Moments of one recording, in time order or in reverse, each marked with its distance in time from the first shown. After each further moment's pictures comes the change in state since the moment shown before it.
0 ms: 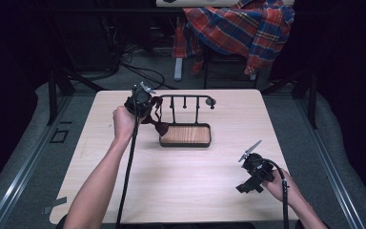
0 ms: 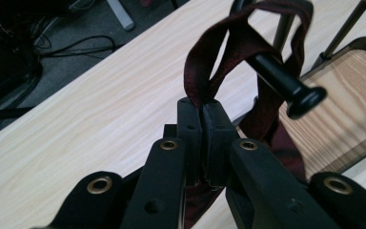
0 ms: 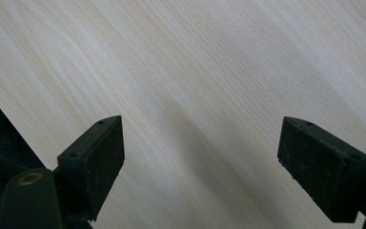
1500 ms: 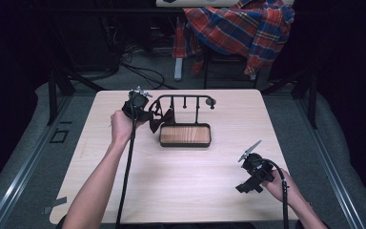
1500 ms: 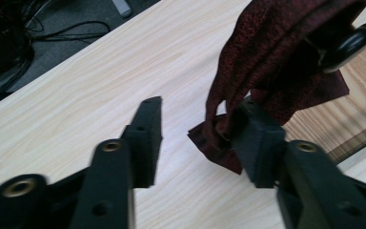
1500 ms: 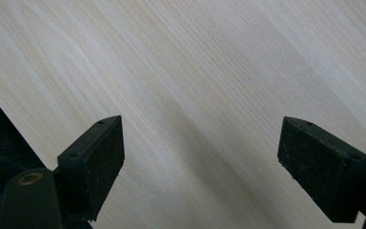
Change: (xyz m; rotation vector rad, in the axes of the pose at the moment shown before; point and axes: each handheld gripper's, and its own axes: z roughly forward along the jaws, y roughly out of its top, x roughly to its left) left arm 0.004 -0.014 0.003 0.025 -0.007 -0.050; right arm 0.001 0.000 0.000 -0.013 -0.004 -0.003
